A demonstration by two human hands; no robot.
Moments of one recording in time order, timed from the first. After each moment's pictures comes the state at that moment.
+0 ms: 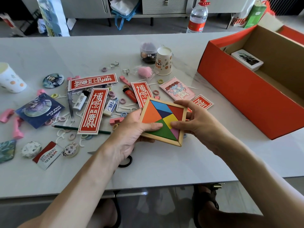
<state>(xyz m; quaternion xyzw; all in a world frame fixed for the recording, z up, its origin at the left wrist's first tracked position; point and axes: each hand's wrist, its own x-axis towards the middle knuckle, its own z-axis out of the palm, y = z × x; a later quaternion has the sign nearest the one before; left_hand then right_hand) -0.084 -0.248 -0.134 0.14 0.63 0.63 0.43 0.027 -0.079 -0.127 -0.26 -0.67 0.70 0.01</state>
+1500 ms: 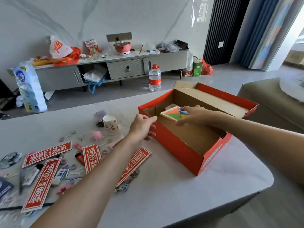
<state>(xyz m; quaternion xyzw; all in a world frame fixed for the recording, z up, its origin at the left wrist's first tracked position) -0.024 -0.015 -0.025 0.21 0.77 0.53 0.29 0.096 0.172 -0.010 -0.35 -0.92 0.17 -0.09</state>
